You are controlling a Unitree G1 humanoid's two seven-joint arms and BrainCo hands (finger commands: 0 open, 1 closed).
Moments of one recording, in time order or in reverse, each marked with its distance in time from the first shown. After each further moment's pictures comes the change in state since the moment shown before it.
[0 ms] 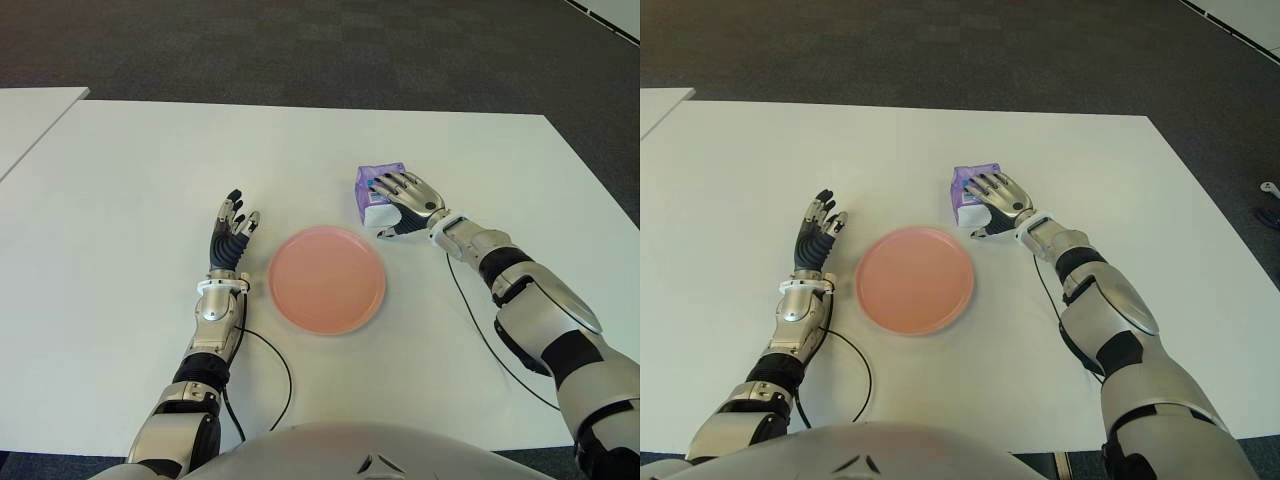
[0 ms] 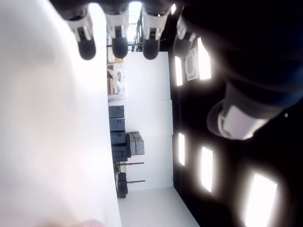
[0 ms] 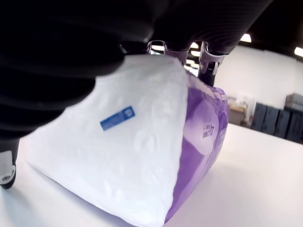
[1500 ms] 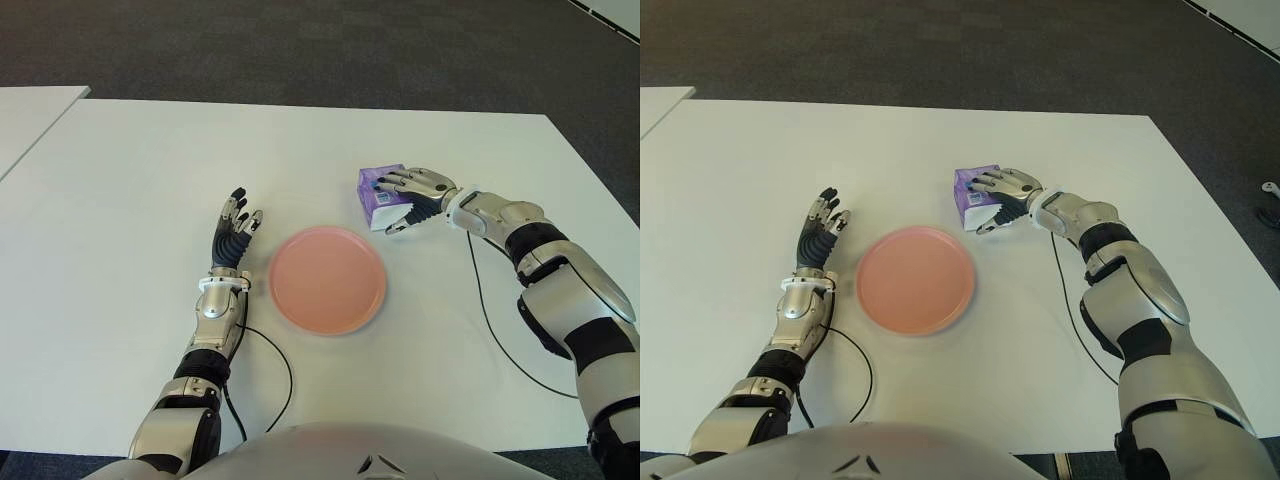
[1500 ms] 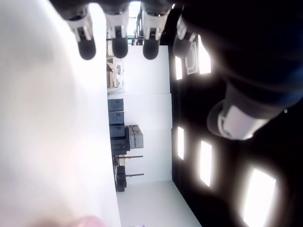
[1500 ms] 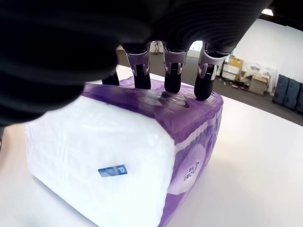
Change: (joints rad) left arm -0.029 0.005 0.007 0.032 -0.012 -0.015 -0.040; right arm -0.124 -0.127 -0.098 -0.071 0.027 -0.274 0.401
